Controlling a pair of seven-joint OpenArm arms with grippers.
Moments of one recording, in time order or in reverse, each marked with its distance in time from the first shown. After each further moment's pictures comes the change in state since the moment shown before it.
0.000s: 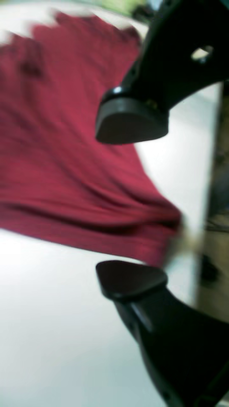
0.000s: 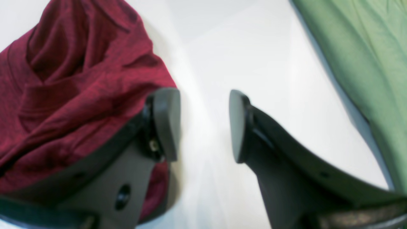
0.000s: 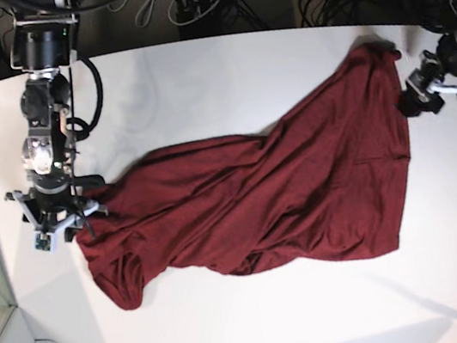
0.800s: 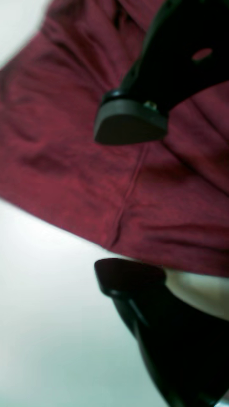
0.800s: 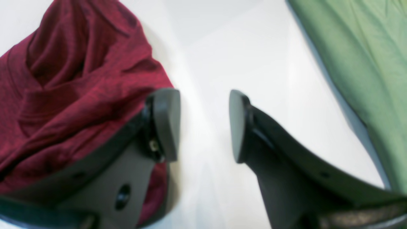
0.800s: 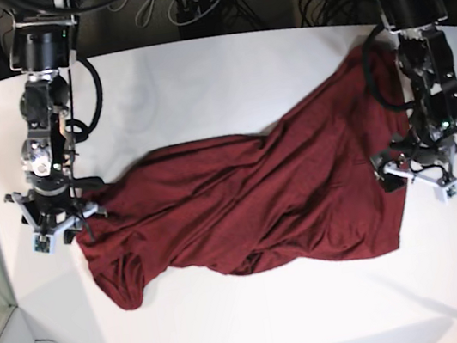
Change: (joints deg) left arm -20.8 3.7 22.7 -18.8 33.5 -0.2 -22.7; right arm 0.3 0.3 0.0 0.0 0.0 0.0 -0.1
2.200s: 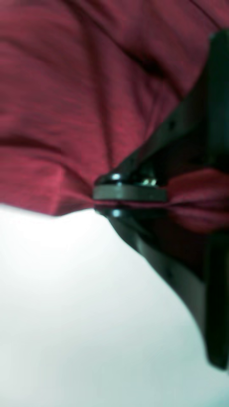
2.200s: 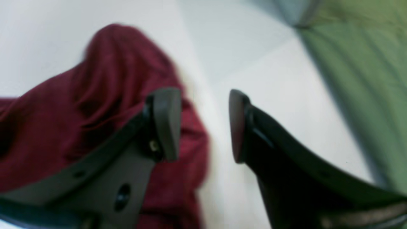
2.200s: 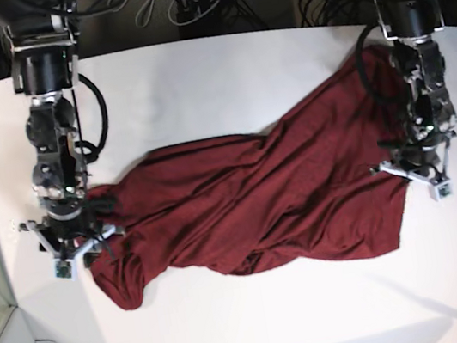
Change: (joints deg) left arm -2.6 -0.7 3.0 -10.3 3.4 0.2 -12.4; right arm 5.9 1.3 -6.4 -4.2 -0.1 0.0 0.5
